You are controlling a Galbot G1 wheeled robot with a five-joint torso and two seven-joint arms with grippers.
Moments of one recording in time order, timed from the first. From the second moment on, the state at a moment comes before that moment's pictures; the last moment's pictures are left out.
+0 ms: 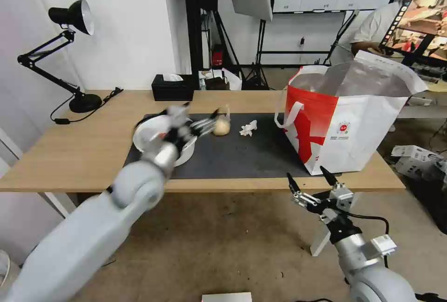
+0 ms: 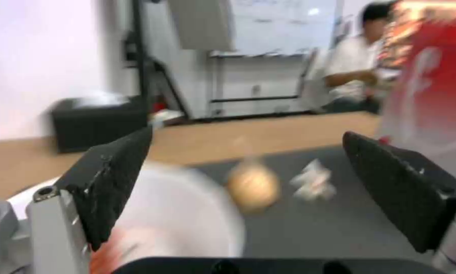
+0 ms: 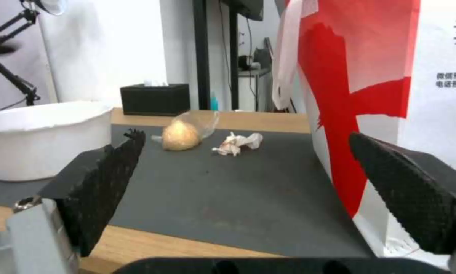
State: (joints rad) left arm 1.00 -0.86 -0.13 -2.06 -0.67 0.14 -0.30; right arm -1.62 1.00 0.47 2.15 0.47 0.19 0.06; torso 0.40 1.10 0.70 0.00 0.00
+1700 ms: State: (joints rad) left arm 1.48 -1.12 -0.41 -2.06 -0.28 0.09 -0.26; right arm -1.15 0.86 0.14 1.95 0.59 0.02 0.08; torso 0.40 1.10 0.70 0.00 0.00
